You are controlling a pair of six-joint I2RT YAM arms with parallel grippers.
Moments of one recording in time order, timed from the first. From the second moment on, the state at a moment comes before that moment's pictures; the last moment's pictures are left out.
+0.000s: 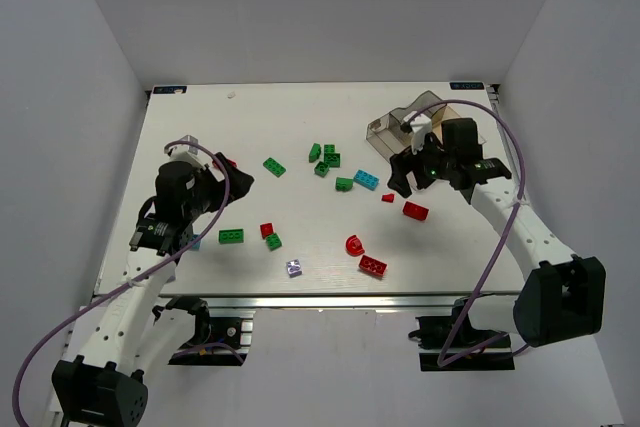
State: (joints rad) left arm -0.19 0.82 0.74 -0.38 0.11 -0.62; right arm 0.26 1.28 1.02 -0.48 -0.45 -0.33
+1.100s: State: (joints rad) left arm -0.19 0.86 0.70 -0.33 0.17 -0.64; right arm 0.26 1.42 0.85 -0.57 -0.31 -0.83
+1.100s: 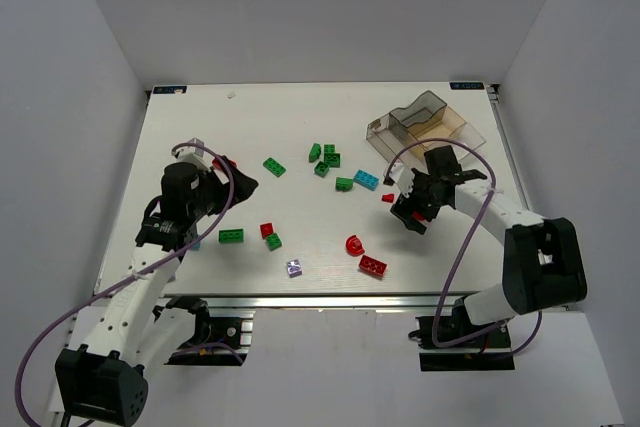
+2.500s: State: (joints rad) left arm -0.19 0.86 0.66 -0.49 0.17 -0.72; right arm 0.22 1.91 1.55 -0.56 -0.22 -0.42
